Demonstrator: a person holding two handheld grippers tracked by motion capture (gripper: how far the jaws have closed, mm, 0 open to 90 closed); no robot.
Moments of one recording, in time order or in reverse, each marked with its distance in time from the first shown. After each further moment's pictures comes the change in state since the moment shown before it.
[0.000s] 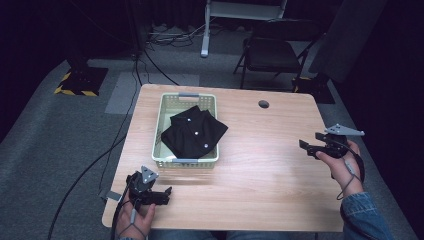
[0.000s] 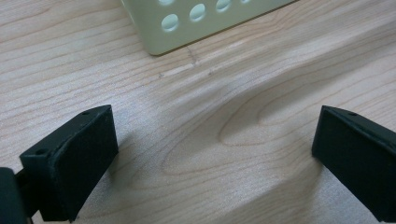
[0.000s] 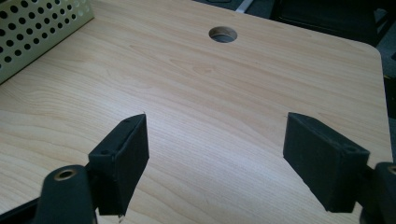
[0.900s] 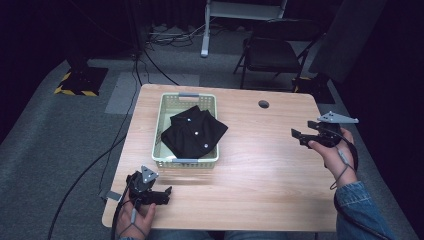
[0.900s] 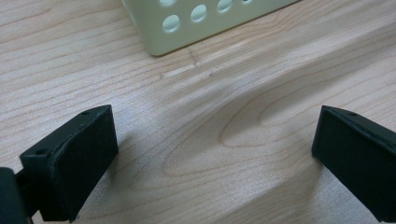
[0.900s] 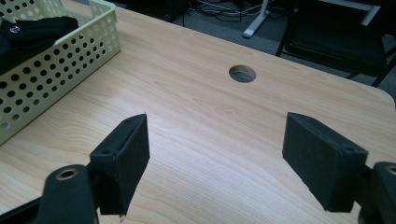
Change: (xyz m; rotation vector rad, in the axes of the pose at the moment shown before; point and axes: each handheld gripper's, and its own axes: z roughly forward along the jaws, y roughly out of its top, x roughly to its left) left arm 0.000 0.000 0.000 0.000 0.003 -0.005; right arm 0.025 0.044 0.000 -0.047 0.030 -0.043
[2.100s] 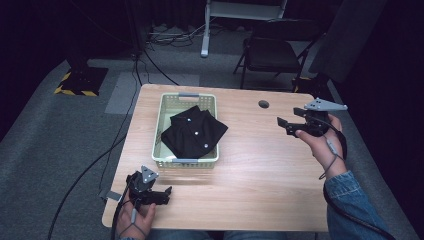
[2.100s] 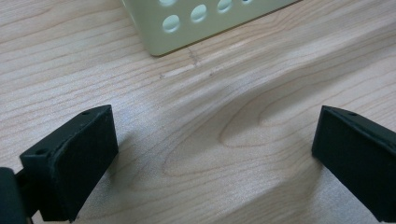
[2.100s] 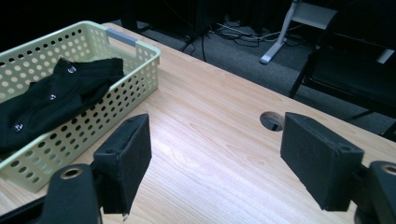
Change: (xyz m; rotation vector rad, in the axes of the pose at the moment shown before) left arm 0.000 0.000 0.000 0.000 0.000 0.000; right arm 0.042 0.053 0.000 -0.064 0.058 -0.068
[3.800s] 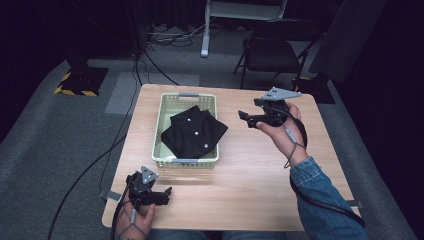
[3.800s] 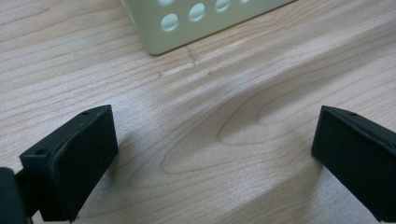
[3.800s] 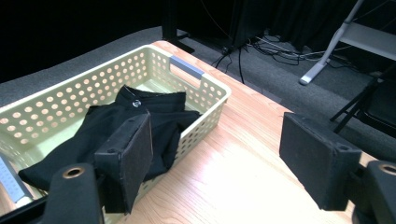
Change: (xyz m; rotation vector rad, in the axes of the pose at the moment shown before) left arm 0.000 -0.001 -0.001 -0.001 -0.003 0.005; right arm 0.077 0.052 0.054 -0.024 0.130 -0.088
